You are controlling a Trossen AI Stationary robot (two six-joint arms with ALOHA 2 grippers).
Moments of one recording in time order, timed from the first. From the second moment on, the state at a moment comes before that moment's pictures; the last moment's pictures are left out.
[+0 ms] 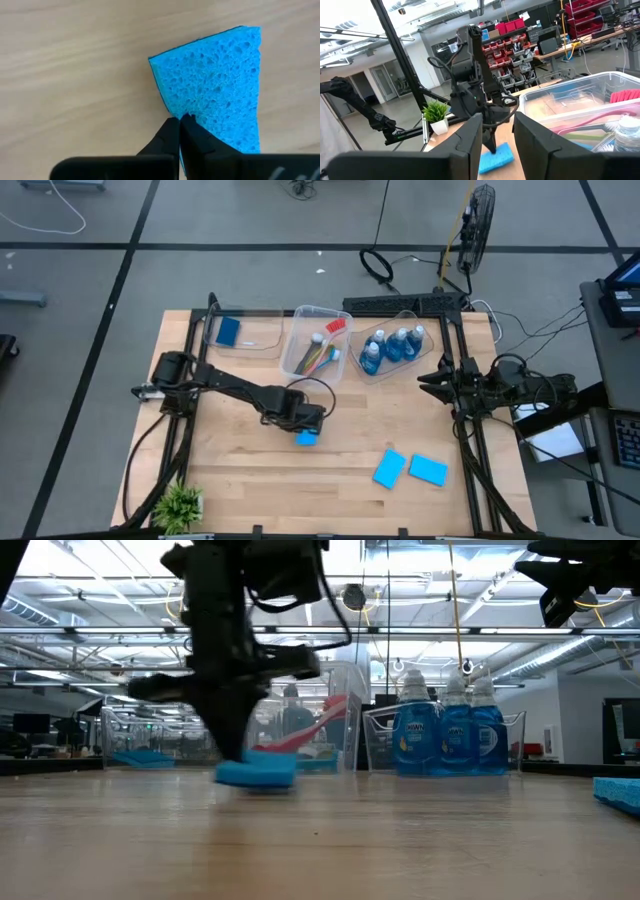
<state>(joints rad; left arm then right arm) -0.16 1.90 1.28 -0.78 -0.03 -1.51 0.12 0.01 0.29 -0.17 0.13 0.34</state>
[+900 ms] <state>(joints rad) -0.19 1.88 1.28 -0.94 -0.02 -1.45 0.12 0.01 0.29 -0.17 0.13 0.34</state>
